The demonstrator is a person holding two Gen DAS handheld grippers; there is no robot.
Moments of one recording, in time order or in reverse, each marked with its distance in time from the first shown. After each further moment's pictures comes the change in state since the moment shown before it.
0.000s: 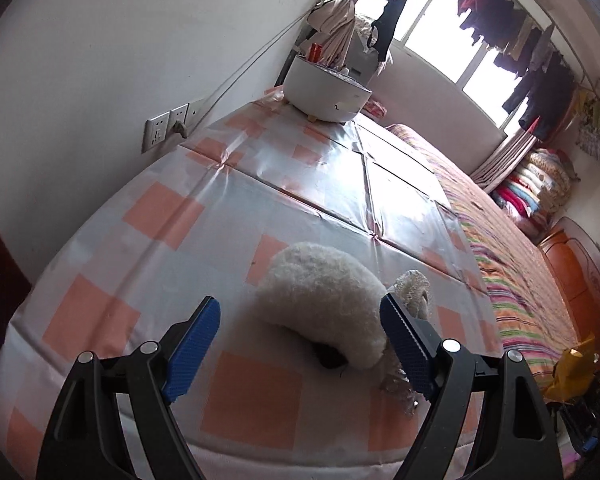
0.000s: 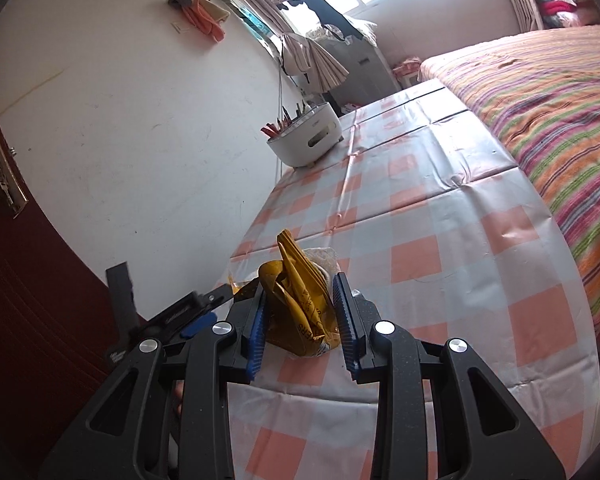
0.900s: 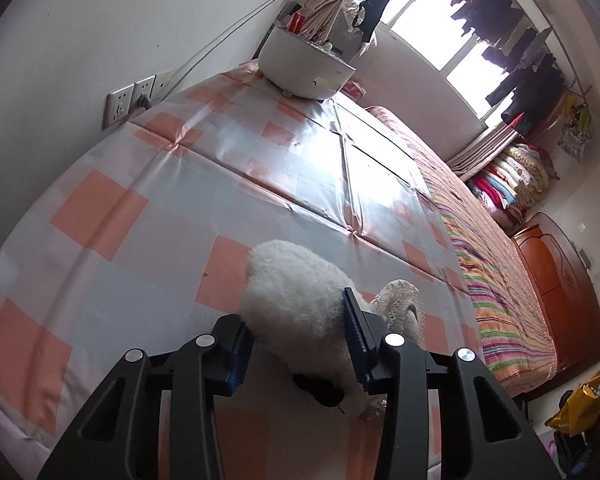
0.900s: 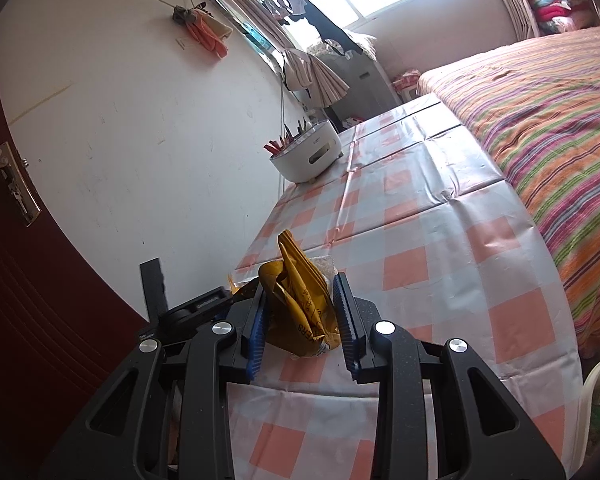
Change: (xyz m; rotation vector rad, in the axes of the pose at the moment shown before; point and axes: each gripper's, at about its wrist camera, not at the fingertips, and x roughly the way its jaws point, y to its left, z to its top) left arm 0.028 -0.001 0.012 -0.017 0.067 -0.124; right arm -0.030 -0.006 0.008 0.007 -0.053 0.009
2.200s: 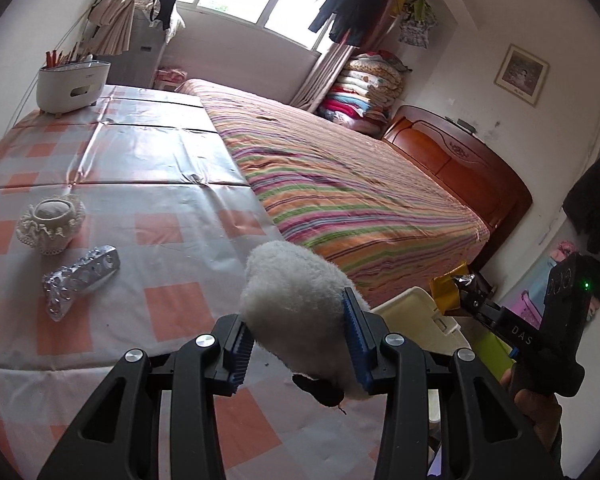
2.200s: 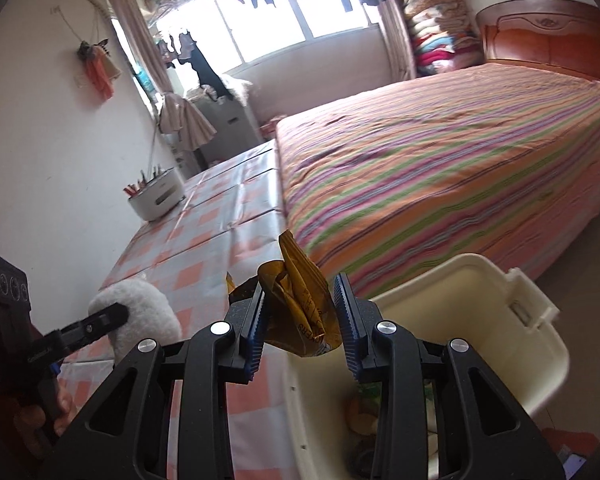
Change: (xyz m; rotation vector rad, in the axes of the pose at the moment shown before) left arm -0.055 -0.208 -0.147 0.468 0.106 -0.392; right arm -0.169 -0.130 -0.039 0.038 -0.173 -0.496
